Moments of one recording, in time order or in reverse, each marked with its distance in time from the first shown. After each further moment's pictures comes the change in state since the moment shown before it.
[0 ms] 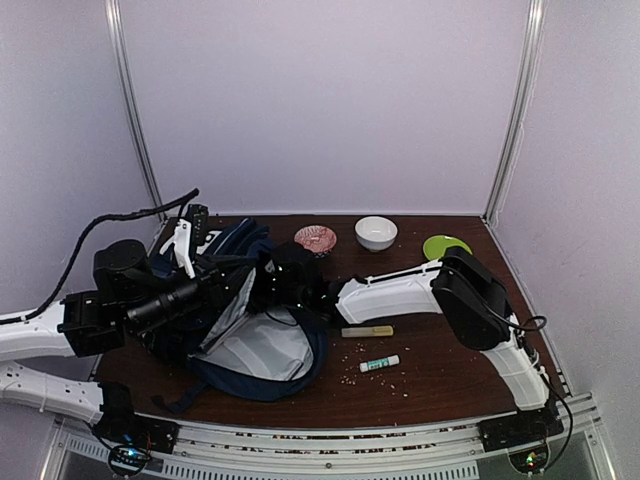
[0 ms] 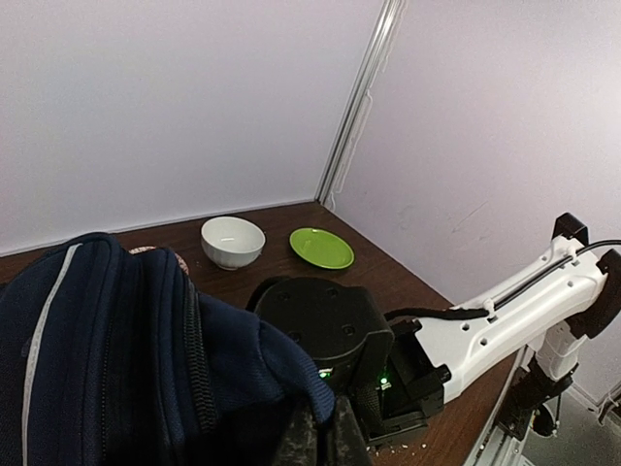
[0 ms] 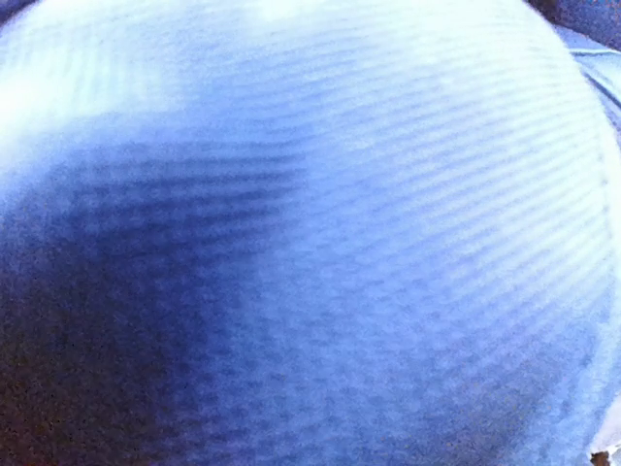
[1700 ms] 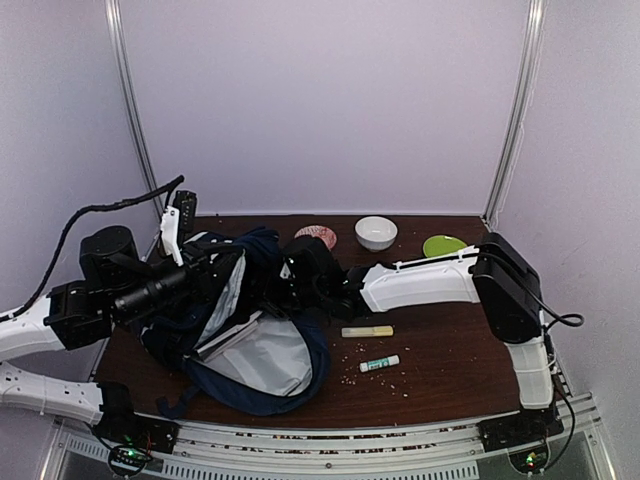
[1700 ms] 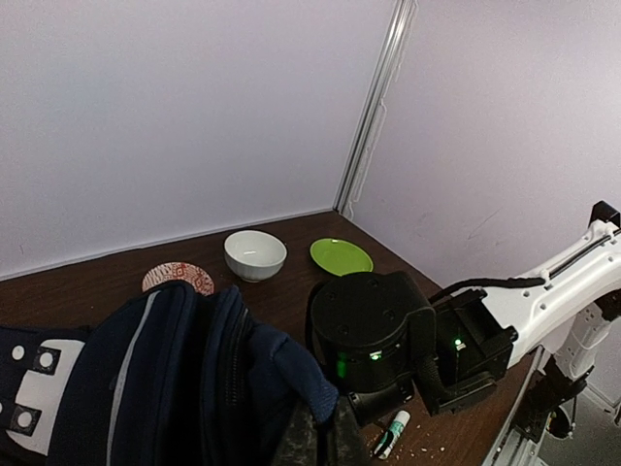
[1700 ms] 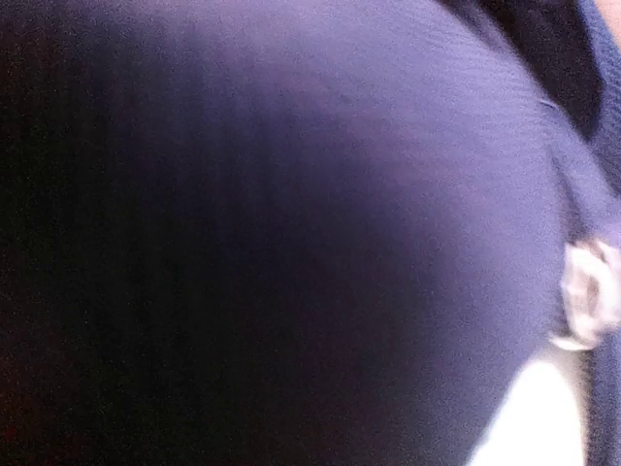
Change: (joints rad) left arm 0.042 -0.031 0.077 -0.110 -0.018 0.060; right arm -0.017 -0.196 -0.150 -0.361 -0.102 -0.276
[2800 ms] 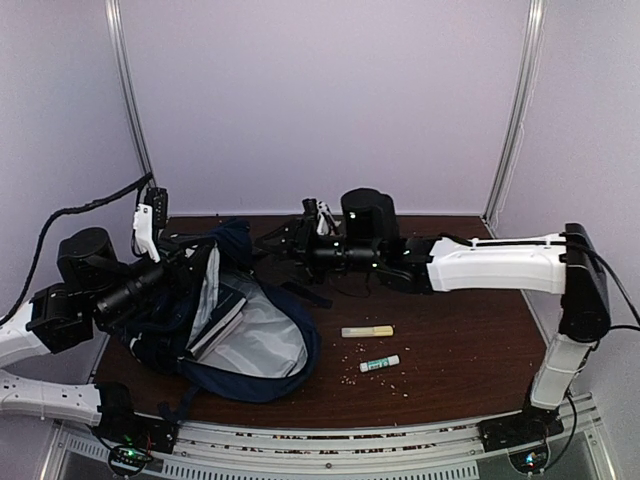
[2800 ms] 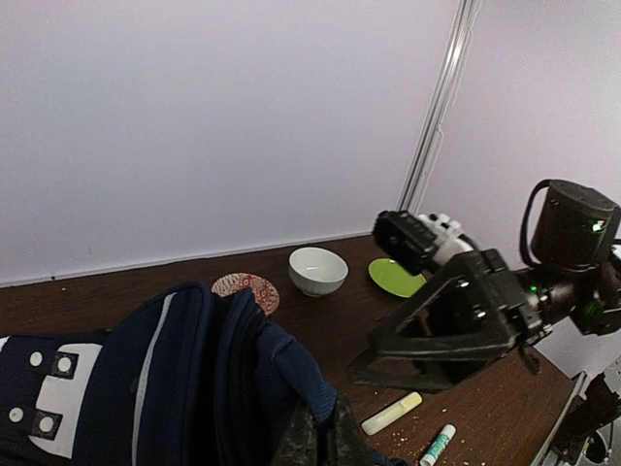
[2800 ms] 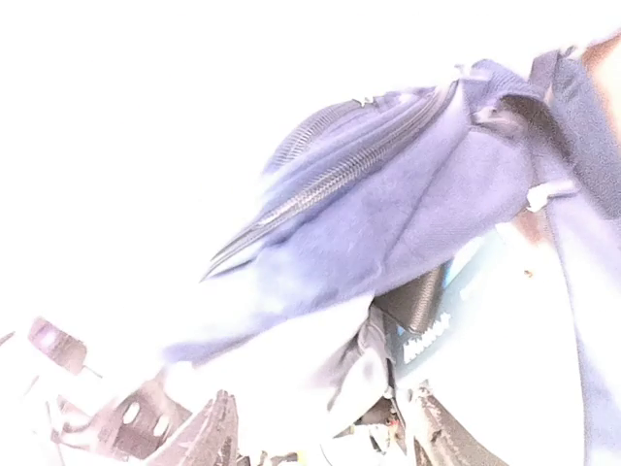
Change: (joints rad) left arm 0.012 -0.101 0.002 -0.089 -0.147 0.023; right arm -0.043 -0.330 -0.174 0.096 -0.120 -0.005
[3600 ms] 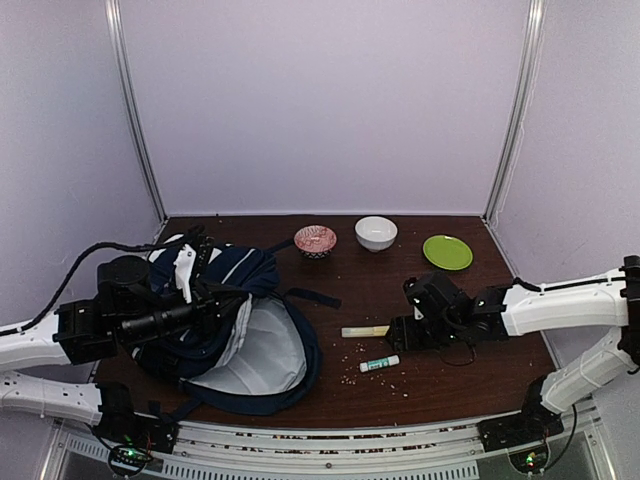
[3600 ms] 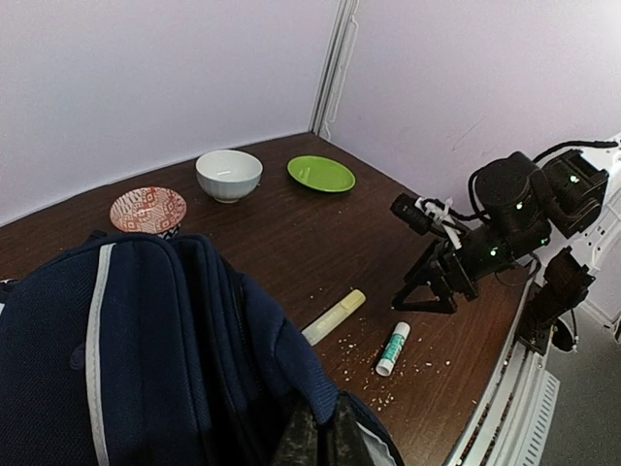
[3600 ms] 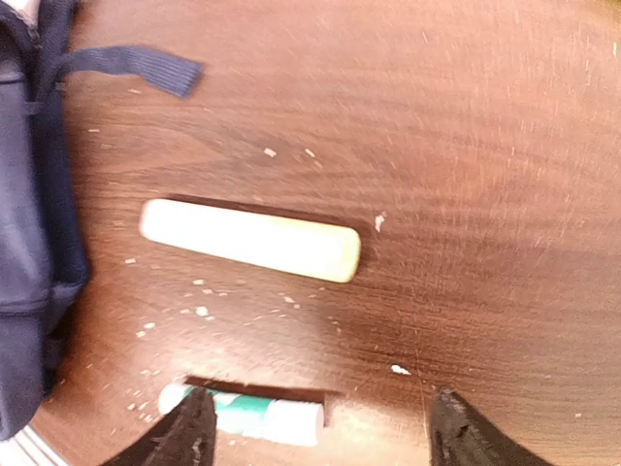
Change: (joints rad) left arm -0.006 0.041 -0.156 0.023 0.279 0.002; right arm -0.085 -0.486 -0.700 -0.564 0.514 -0.517
